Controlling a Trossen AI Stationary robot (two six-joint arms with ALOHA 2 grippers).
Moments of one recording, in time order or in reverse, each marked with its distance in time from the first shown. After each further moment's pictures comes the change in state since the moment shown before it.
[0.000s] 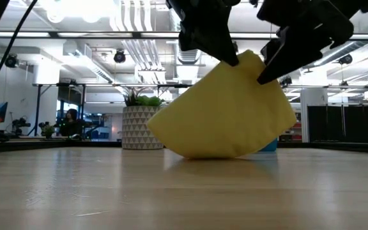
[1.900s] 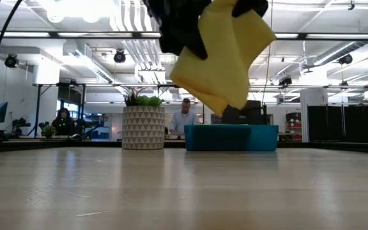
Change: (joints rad) left arm 0.170 -0.203 -0.164 -0.014 0.109 0.083; right arm -0.294 0.037 0.671 -0.661 -0.269 -0.129
